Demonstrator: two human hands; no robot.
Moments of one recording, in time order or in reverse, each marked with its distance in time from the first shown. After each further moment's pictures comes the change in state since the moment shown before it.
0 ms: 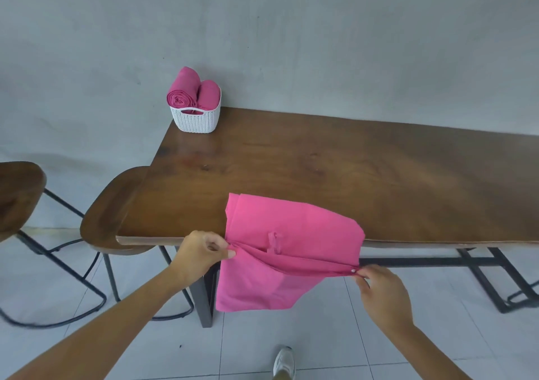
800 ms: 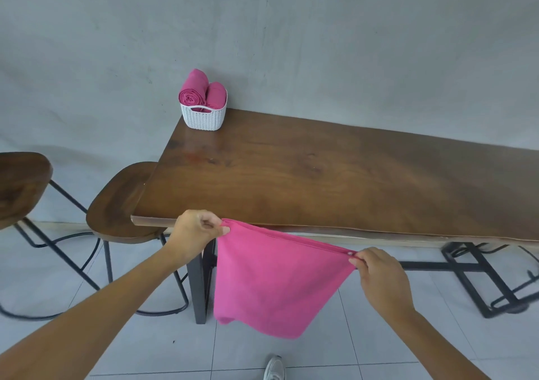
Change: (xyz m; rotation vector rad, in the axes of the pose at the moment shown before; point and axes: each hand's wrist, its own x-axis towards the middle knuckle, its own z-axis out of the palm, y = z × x) left_hand -0.037 0.018 -0.021 -0.003 0.157 0.059; right_hand -0.020 -0.026 -0.047 -0.063 0.082 -0.112
